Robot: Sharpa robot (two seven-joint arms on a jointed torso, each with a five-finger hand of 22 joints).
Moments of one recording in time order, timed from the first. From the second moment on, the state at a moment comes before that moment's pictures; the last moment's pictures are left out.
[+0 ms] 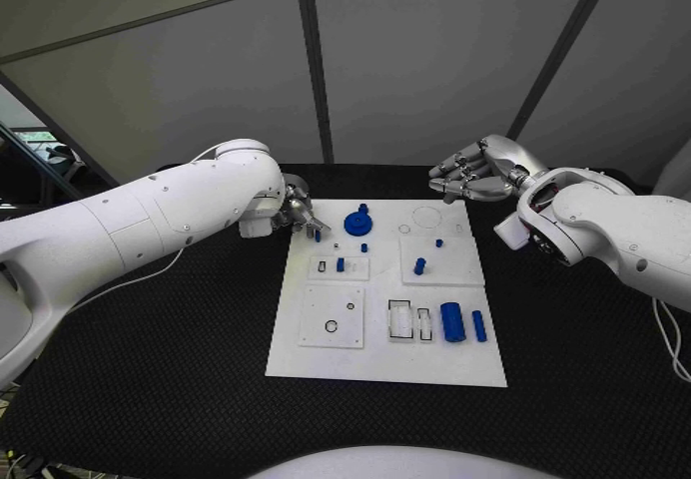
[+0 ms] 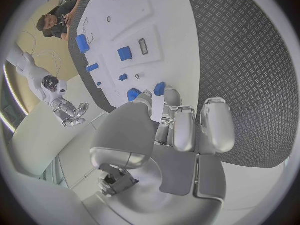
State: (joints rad) left arm 1.31 -0.54 0.04 1.06 -1.11 0.34 -0.53; left_hand 1.20 0.00 0.01 0.28 0.19 0.92 0.07 0.52 0.51 1.15 0.00 0.99 0.76 1.47 -0.06 1.40 1.31 0.11 1.45 0.04 1.30 1.26; right arm 1.26 -0.79 0.04 1.38 -0.86 -0.29 0.10; right_hand 1.41 -0.13 0.20 0.24 0.34 1.02 0.18 0.07 0.07 1.26 0.11 0.07 0.11 1.35 0.05 0.09 0.35 0.17 1.01 0.16 0.45 0.40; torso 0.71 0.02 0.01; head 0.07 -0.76
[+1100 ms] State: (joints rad) left arm 1.31 -0.61 0.04 1.13 -1.00 0.27 -0.53; left_hand 1.32 -0.06 0.44 0.24 0.18 0.88 0.06 0.61 0.61 1.17 -0.01 1.01 0.77 1.47 -0.07 1.40 1.31 0.04 1.45 0.04 1.30 1.28; right arm 1.26 -0.78 0.04 1.37 -0.86 -0.29 0.09; right_hand 1.41 -0.13 0.20 0.24 0.36 1.02 0.18 0.07 0.07 1.26 0.11 0.07 0.11 1.36 0.05 0.09 0.35 0.17 1.02 0.16 0.44 0.39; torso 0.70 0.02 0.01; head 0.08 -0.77
